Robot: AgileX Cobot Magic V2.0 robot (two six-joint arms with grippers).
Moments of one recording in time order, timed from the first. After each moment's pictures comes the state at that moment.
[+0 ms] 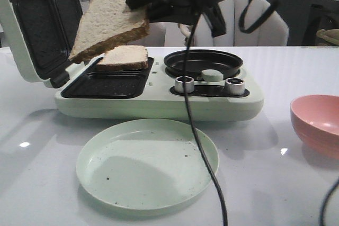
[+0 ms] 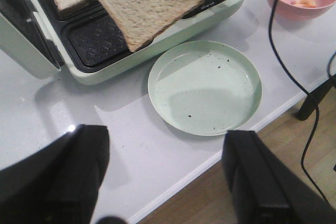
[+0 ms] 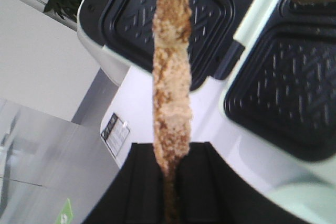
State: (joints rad) left arm -0.87 0.61 -0.78 0.27 0.90 -0.28; right arm 0.37 1.73 -1.14 1.66 0.68 -1.08
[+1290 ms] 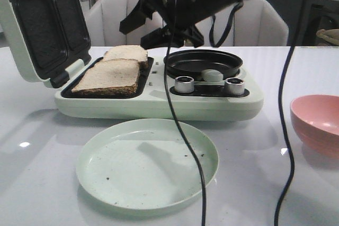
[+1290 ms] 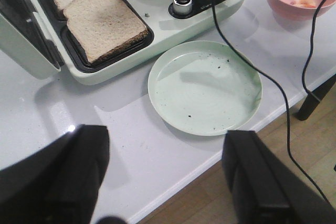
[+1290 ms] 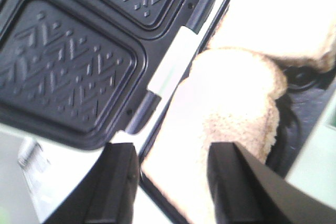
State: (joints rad) left arm -0.87 0.61 -0.78 0.27 0.90 -0.28; right arm 0.37 1.98 -1.50 1.27 0.57 -0.82
